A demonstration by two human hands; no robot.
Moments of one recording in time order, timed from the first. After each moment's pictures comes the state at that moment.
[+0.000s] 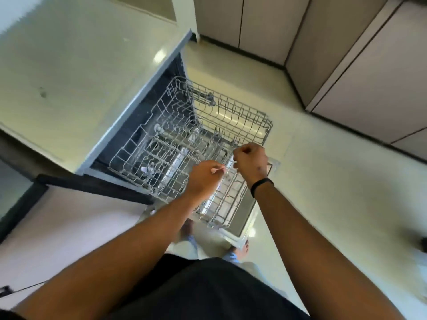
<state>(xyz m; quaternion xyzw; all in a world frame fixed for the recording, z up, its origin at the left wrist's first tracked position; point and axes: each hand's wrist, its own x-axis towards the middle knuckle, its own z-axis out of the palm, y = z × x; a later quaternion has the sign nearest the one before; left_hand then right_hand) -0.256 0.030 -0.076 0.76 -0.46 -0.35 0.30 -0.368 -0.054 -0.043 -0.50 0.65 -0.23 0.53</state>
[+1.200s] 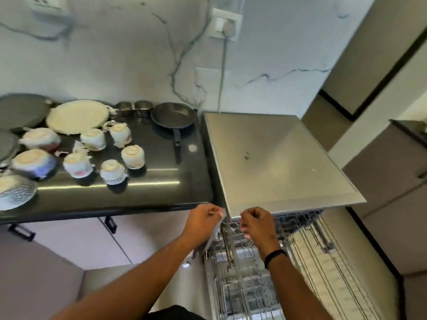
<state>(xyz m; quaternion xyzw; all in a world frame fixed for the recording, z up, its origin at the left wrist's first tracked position) -0.012 0.264 0.010 0.83 -0.08 -0.15 0.53 -0.076 0.107 0.048 -0.76 0.32 -0.04 0.56</state>
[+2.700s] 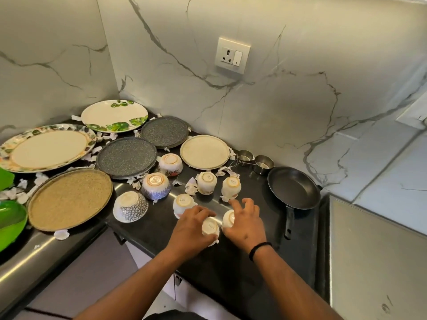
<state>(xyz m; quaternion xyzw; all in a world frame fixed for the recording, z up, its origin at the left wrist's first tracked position) 0.151 0.510 0.039 0.93 0.06 0.08 0.35 0.233 0.348 0.070 -0.97 -0.20 0.07 0.14</state>
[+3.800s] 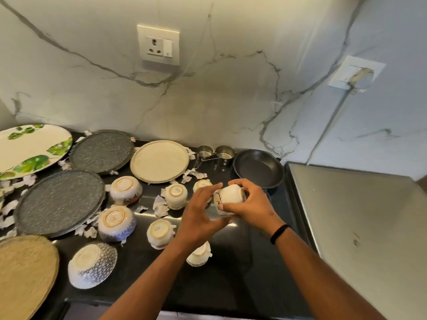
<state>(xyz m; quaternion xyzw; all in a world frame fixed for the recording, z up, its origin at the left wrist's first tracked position) 0.241 0.501 0.073 0.83 -0.15 0.09 0.52 0.259 0.326 0.126 -0.86 -0.03 0.06 0.51</state>
